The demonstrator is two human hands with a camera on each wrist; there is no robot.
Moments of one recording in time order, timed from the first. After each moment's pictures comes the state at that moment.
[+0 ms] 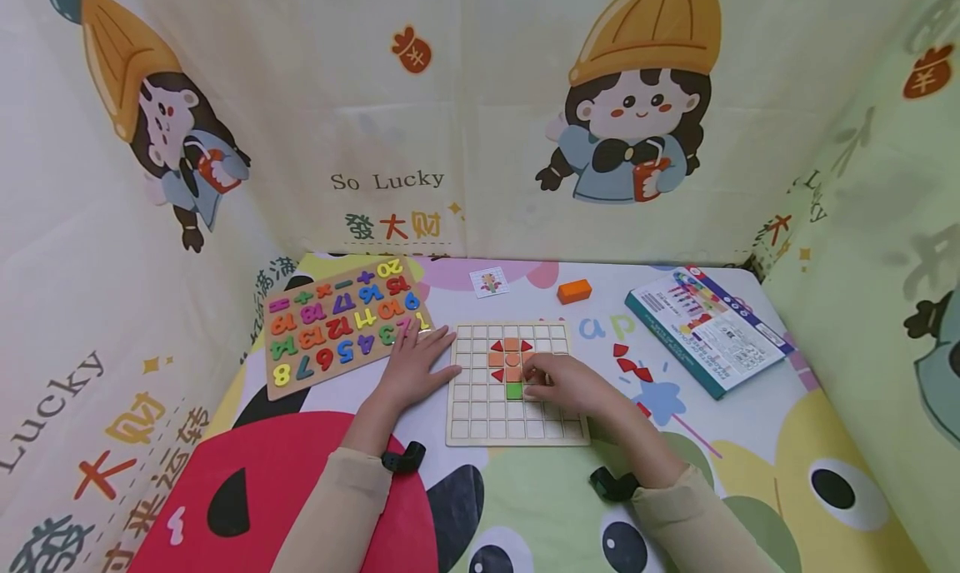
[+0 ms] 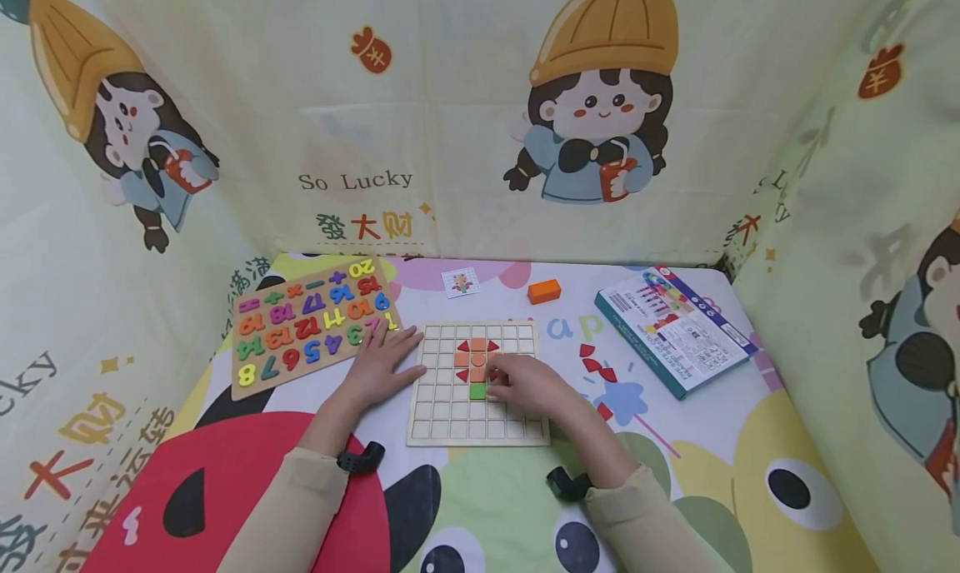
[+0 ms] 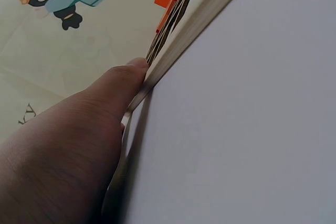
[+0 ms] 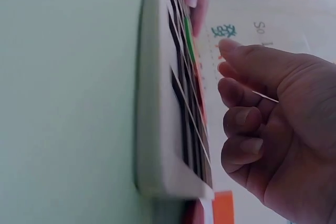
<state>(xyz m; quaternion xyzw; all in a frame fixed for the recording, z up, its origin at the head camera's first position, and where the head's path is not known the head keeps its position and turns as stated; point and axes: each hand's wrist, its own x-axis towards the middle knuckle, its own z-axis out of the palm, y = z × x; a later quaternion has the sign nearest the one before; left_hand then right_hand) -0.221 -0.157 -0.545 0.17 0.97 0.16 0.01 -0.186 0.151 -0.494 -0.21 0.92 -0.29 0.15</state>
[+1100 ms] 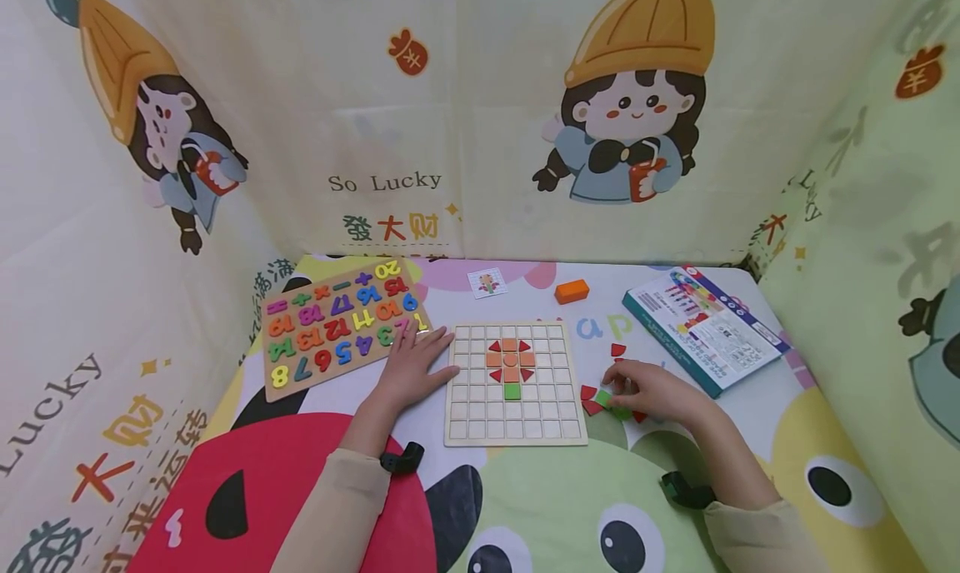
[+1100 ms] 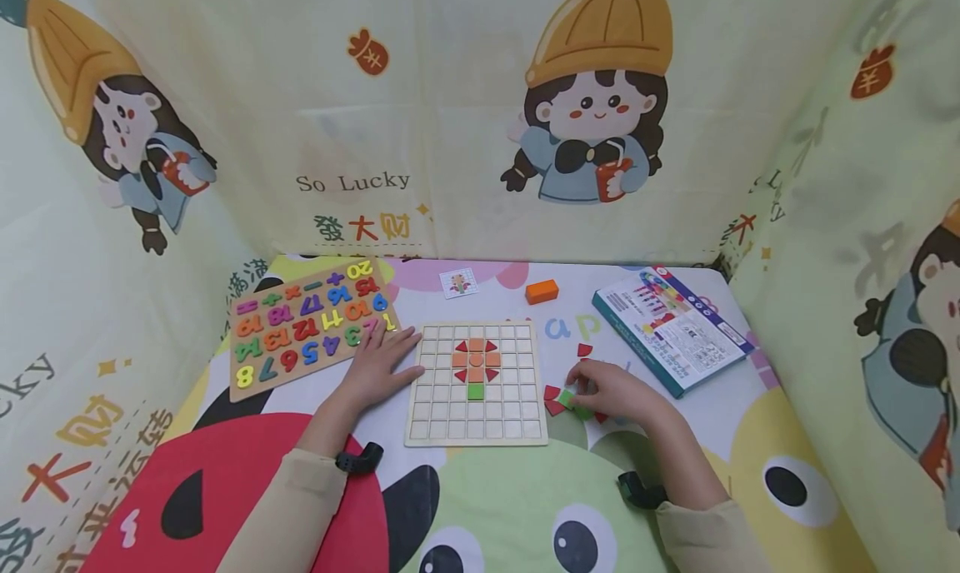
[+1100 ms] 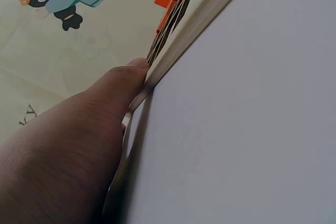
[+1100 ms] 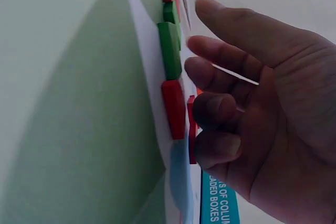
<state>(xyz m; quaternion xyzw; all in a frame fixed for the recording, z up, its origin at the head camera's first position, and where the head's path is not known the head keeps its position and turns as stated) -0.221 -0.155 -0.546 0.16 0.97 0.16 0.03 -0.173 0.282 -0.495 -0.16 0.92 -0.28 0.20</state>
